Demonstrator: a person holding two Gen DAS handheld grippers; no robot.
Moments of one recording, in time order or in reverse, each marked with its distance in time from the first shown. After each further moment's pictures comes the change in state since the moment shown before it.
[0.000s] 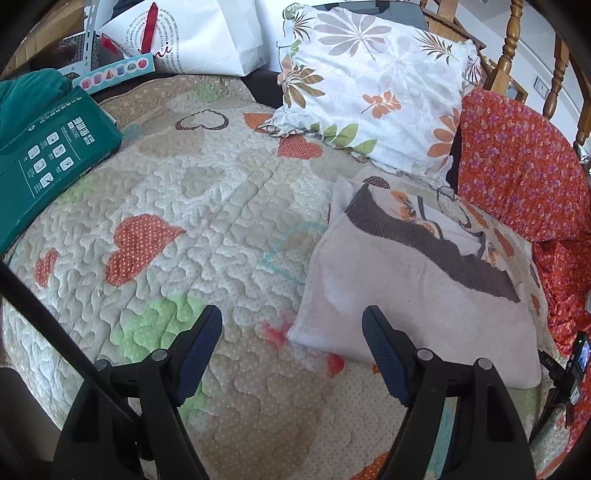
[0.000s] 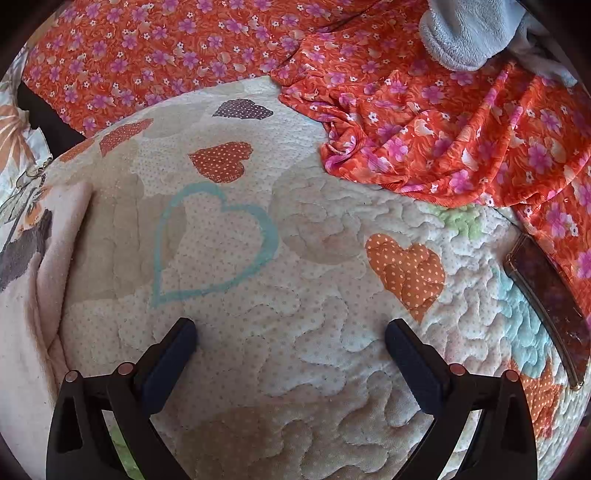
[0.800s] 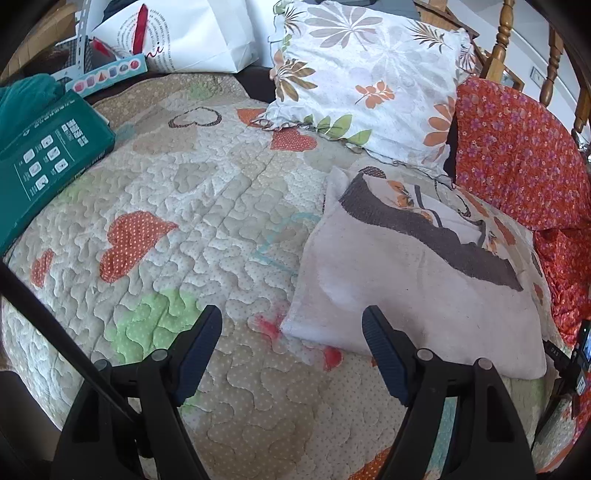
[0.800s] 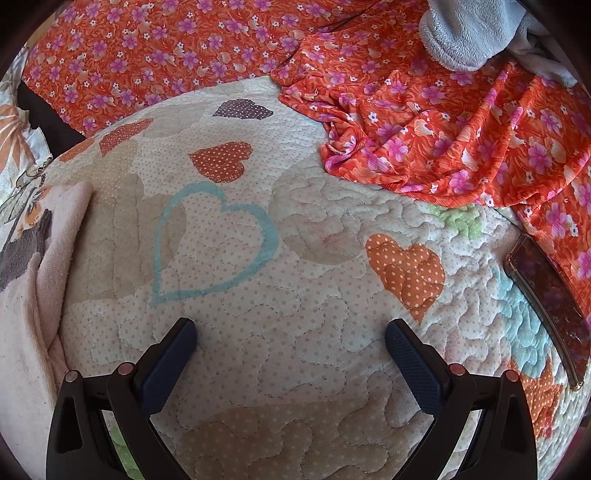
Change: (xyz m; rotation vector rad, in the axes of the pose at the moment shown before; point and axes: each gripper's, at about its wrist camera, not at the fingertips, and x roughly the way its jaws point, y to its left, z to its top) left arm 0.007 -0.007 -0.003 0.017 0.026 -0.002; right arm 0.001 -0.001 0.000 0.000 0.000 0.002
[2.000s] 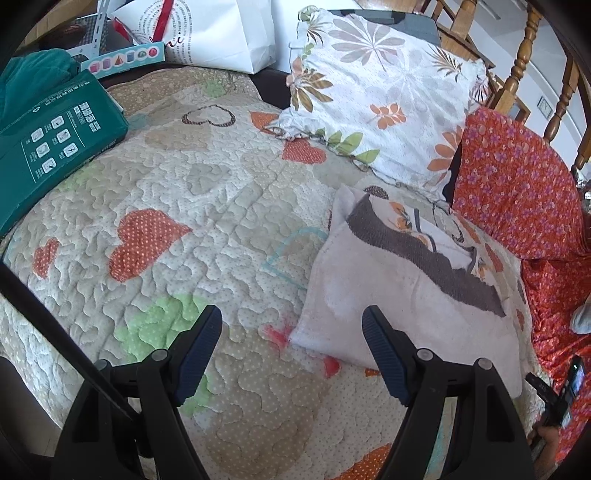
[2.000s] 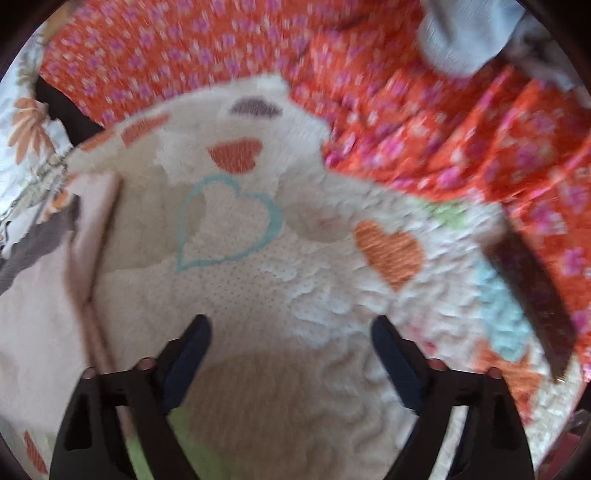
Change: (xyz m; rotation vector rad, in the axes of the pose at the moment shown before) left arm -0.019 0.025 0.014 -0.095 -0.027 -0.050; right arm -0.049 -0.008 -0.016 -0.046 -0.006 0.022
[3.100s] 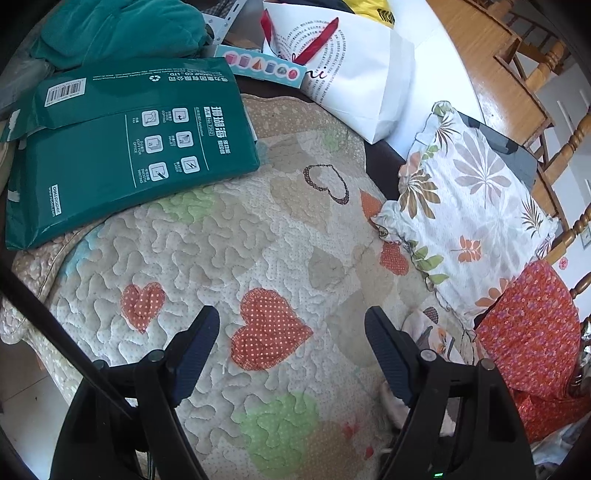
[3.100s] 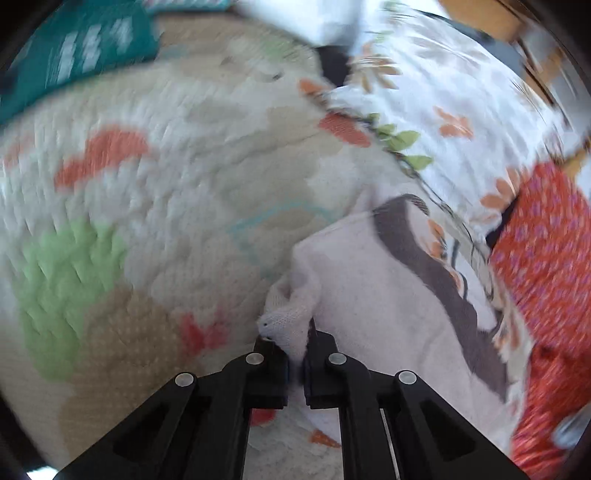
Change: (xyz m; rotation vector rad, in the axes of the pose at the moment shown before) left arm -0.035 0.136 0.069 -0.398 -0.102 0.063; right arm -0.155 0.466 -0.152 -0.987 -0.175 0.362
